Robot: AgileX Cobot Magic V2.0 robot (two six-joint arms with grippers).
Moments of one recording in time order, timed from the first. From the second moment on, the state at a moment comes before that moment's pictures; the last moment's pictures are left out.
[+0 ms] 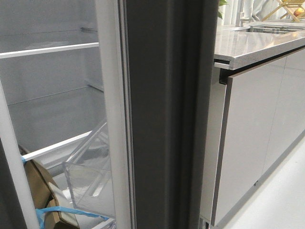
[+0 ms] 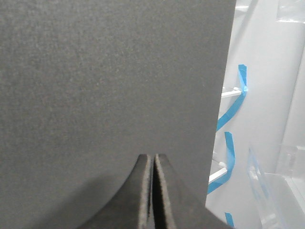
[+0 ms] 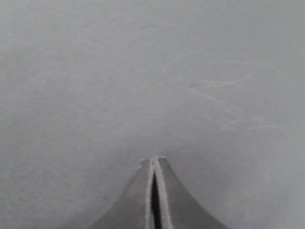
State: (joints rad) left arm -0.02 0.00 0.00 -0.01 -0.02 -0.09; right arm 0.25 1.06 -1.30 0.76 0.50 -0.05
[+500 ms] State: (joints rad) left arm -0.02 0.00 0.00 -0.01 -0.02 -0.09; right arm 0.25 1.10 -1.32 0.99 0.55 -0.29
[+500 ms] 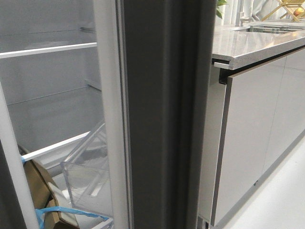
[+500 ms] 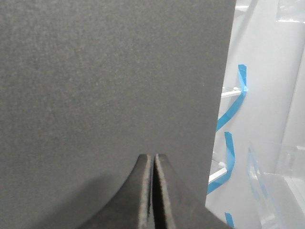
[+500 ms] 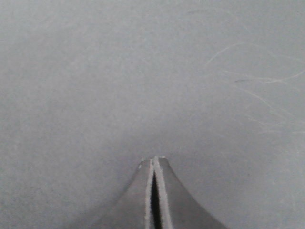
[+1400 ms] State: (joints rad) left arm -0.02 0.00 0.00 -0.01 -0.02 -0.09; right arm 0.29 1.37 -1.43 1.22 0.64 -0.38
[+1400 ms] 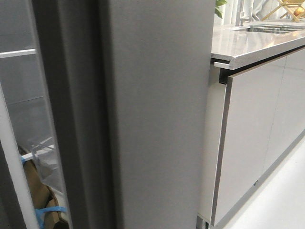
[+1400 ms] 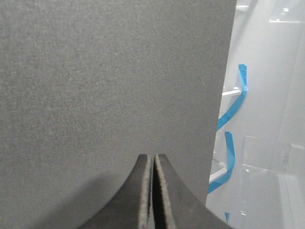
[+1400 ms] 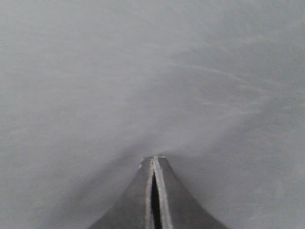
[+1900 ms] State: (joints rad) left arm -0.02 0.00 0.00 -0.01 -0.02 -0.09; right arm 0.41 1.55 -1.61 1.20 0.58 -0.52
